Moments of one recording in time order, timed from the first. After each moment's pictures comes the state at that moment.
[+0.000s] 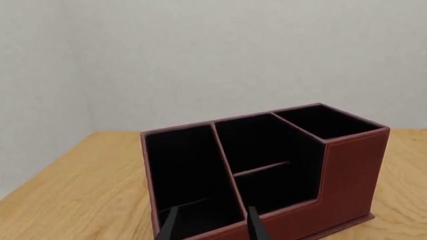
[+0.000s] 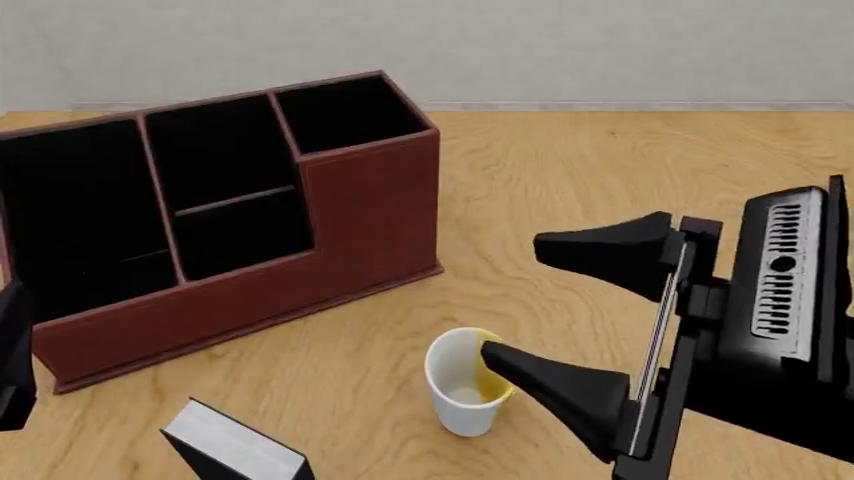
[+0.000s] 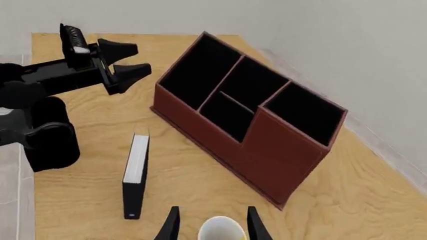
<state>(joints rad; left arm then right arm) 0.07 0.00 -0.04 -0.03 0.04 1.02 0.75 -0.52 0.06 -0.24</state>
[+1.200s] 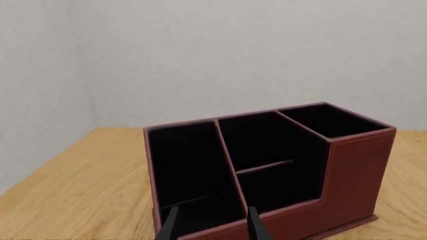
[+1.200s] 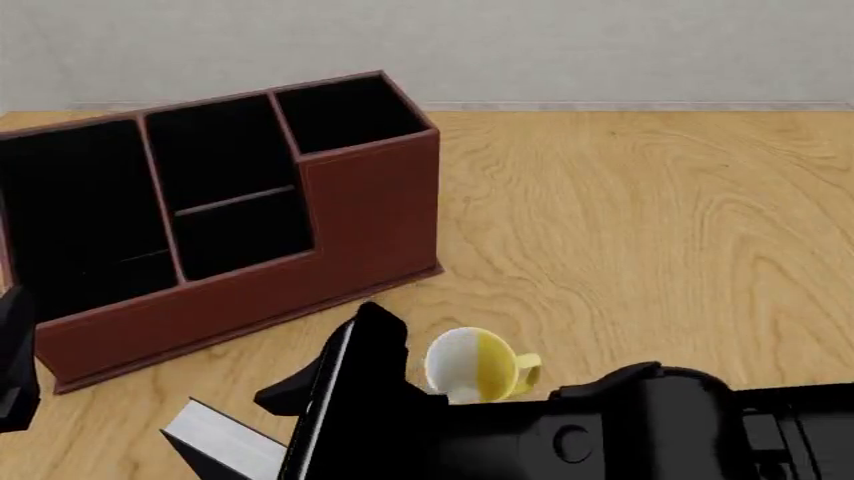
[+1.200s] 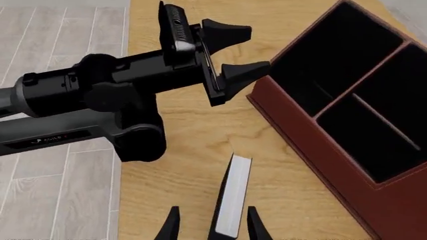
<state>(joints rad) 0.09 0.00 -0.01 -0.05 0.03 1.36 1.37 -0.79 -0.04 -0.11</state>
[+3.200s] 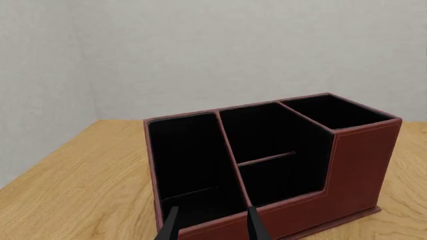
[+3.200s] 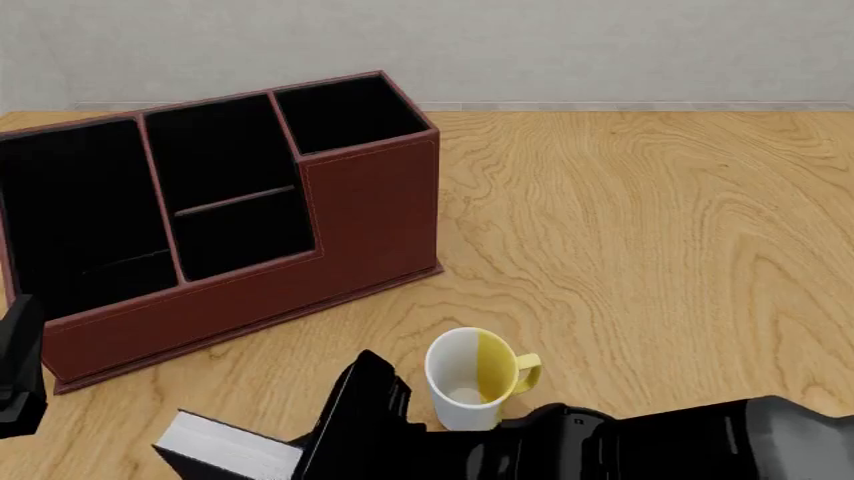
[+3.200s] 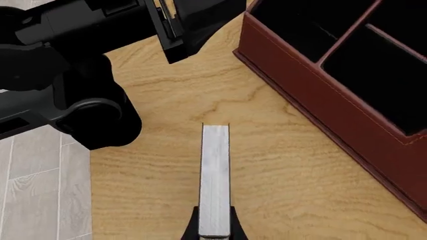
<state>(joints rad) 0.09 0.00 0.00 -0.03 0.04 1.30 1.58 -0.71 -0.22 -0.04</state>
